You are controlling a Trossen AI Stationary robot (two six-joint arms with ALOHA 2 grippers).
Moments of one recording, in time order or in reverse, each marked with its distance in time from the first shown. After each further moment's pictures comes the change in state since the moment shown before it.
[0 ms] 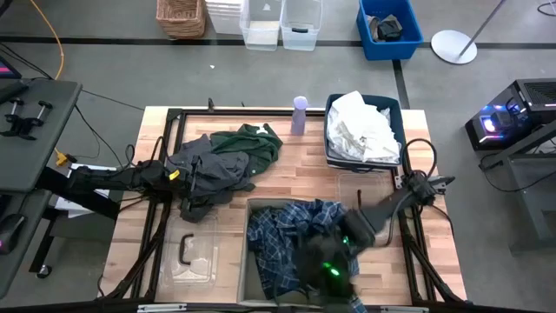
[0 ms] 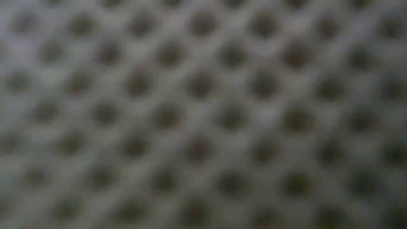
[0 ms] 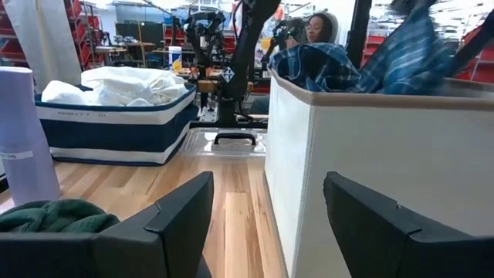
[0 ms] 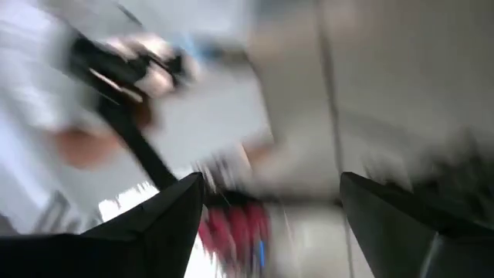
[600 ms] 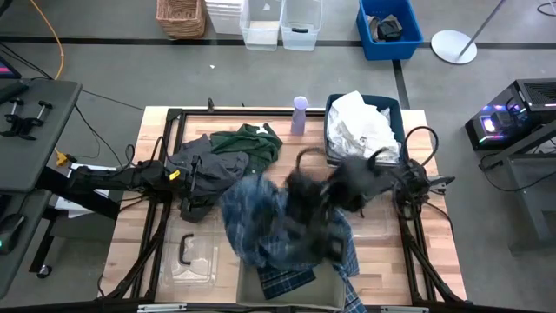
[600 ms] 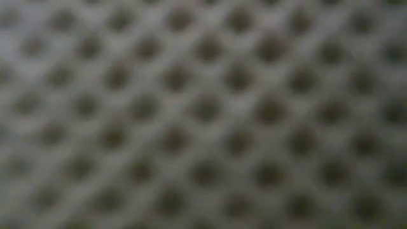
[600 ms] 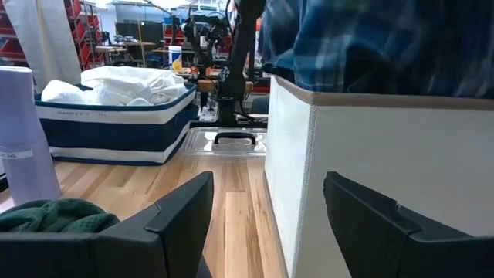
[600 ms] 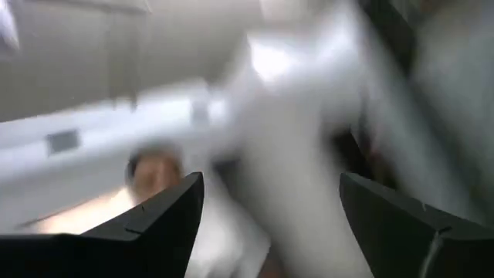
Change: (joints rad) left arm 0.000 0.000 0.000 0.000 0.000 0.000; right arm -0.152 -0.013 0.075 1.180 0.635 -0.472
